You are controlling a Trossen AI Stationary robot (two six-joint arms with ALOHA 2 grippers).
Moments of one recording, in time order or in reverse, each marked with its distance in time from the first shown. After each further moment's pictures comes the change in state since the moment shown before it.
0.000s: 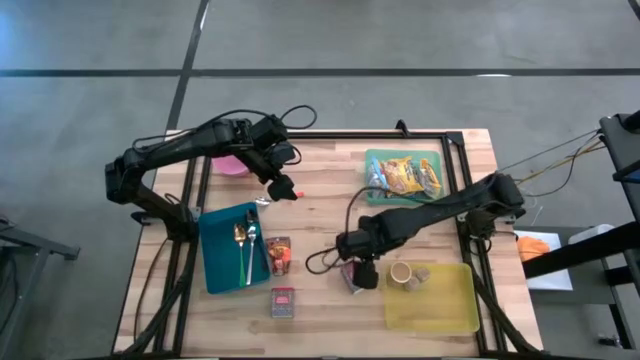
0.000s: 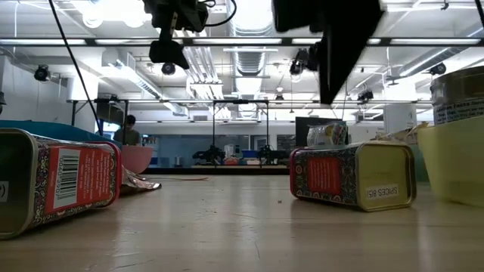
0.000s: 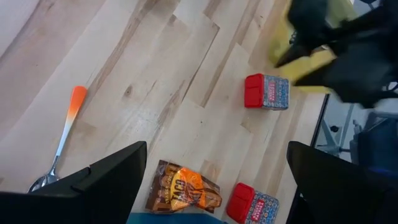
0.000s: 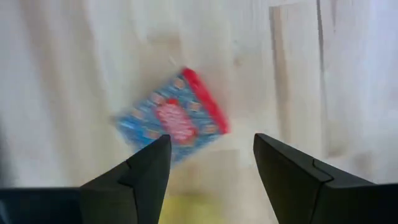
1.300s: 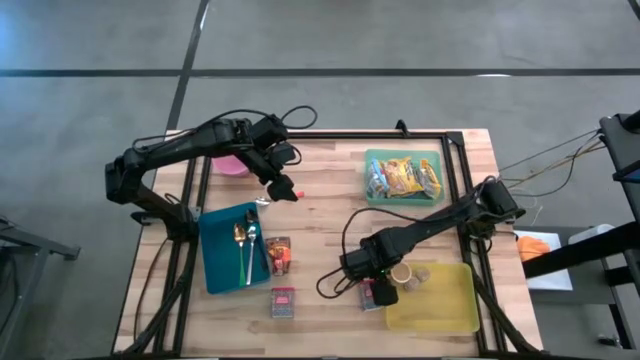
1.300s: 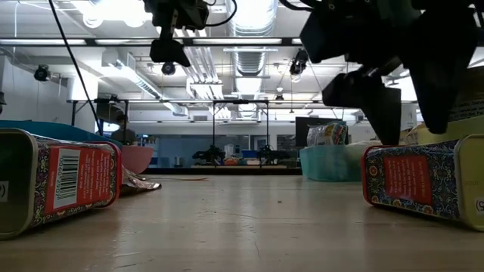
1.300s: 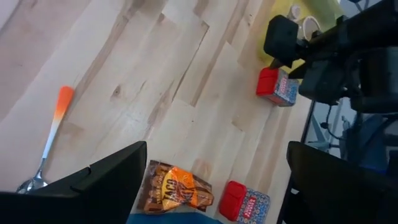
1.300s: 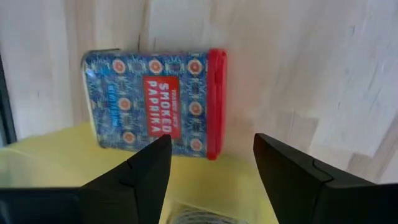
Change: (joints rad) left arm 0.000 0.000 0.000 0.008 0.037 0.000; right arm 0.079 0.059 -0.099 0.013 -0.211 -0.166
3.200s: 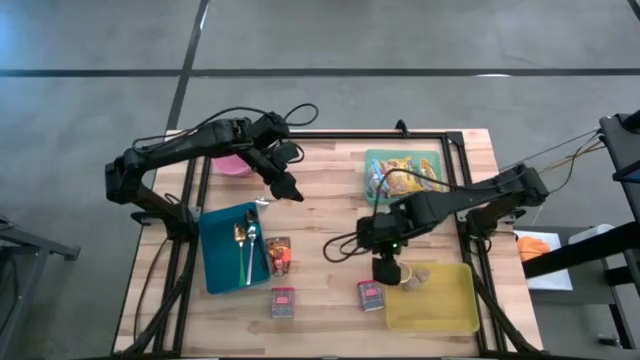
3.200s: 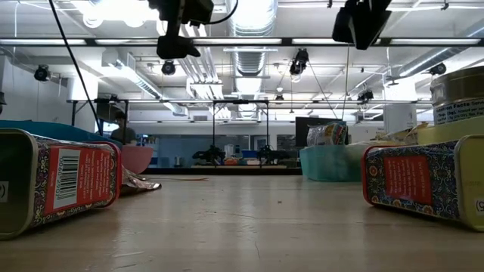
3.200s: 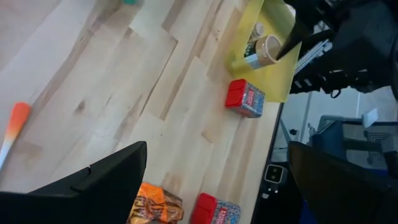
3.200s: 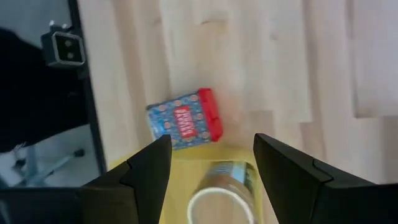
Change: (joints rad) left arm -0.004 0.000 0.000 0.093 0.095 -0.070; right arm -0.086 -0.286 0.067 -0.090 0.027 0.257
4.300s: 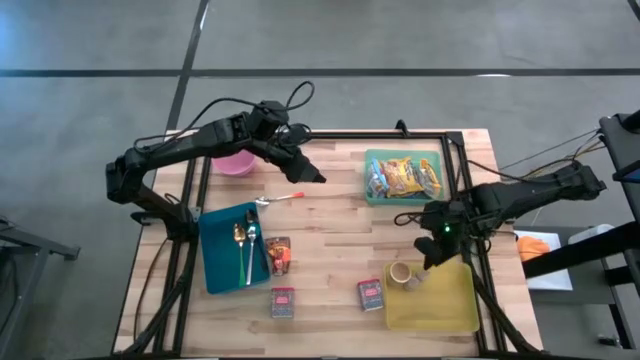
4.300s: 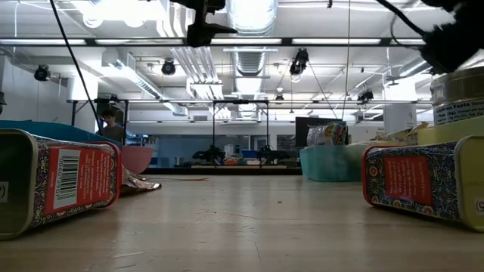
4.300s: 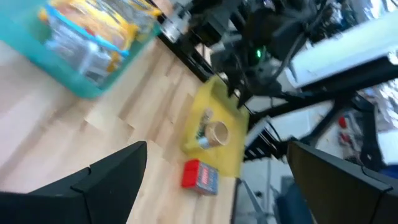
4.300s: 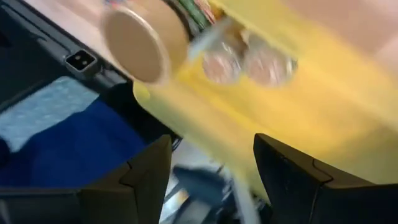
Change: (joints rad) left arm 0.000 0.008 0.000 0.405 0.004 -0.217; right arm -0.045 -0.738 -0.778 0.211 -0.378 1.038
